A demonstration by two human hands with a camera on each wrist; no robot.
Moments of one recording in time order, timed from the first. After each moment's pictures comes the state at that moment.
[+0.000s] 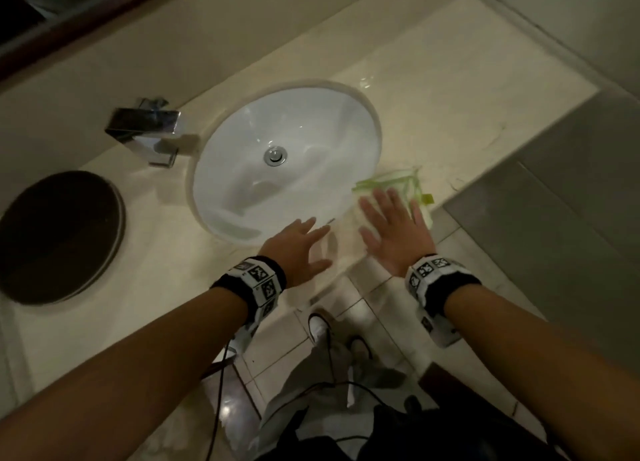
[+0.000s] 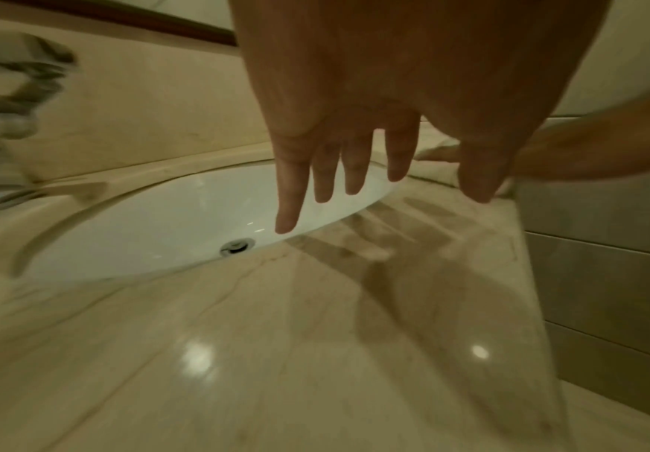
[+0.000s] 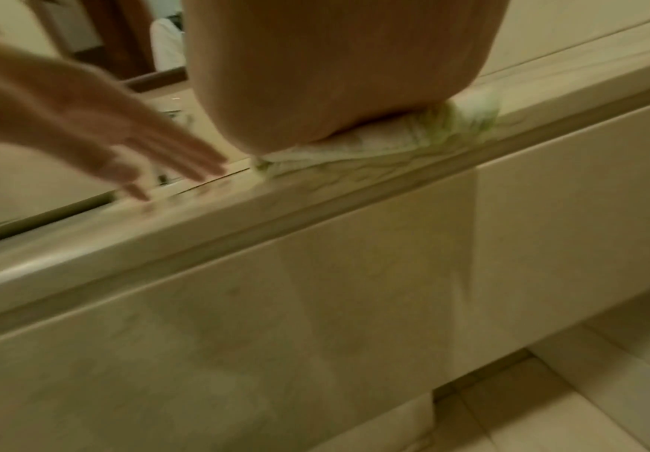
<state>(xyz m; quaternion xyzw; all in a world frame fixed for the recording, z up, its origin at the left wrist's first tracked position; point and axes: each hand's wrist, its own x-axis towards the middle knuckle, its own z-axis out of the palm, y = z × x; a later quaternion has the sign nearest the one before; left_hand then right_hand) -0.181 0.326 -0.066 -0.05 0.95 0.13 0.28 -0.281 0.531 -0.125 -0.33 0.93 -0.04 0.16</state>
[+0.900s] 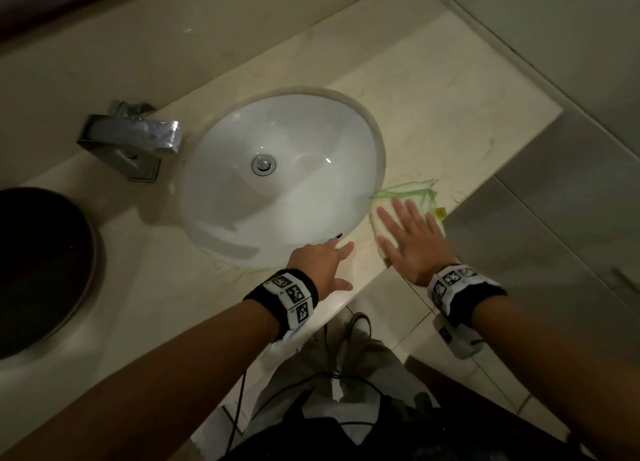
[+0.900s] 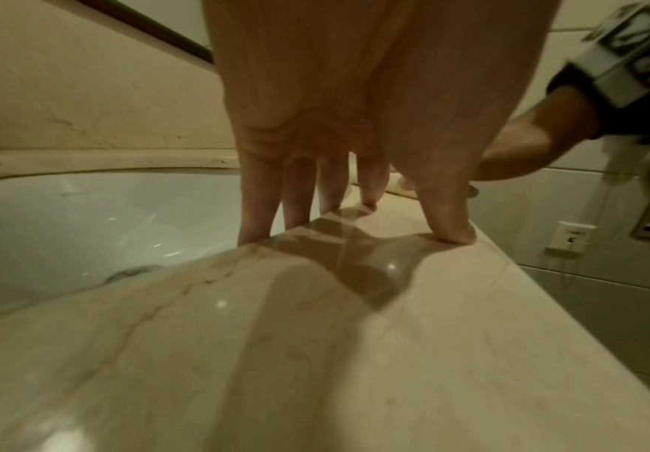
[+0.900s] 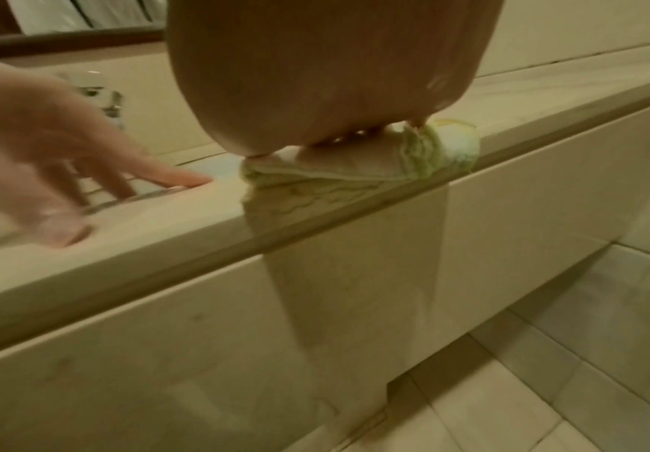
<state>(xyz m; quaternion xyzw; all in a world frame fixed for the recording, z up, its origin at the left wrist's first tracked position) -0.203 0.311 -0.080 0.06 0.94 0.13 0.30 -0.285 0.523 -0.109 -0.26 0.94 0.00 0.22</state>
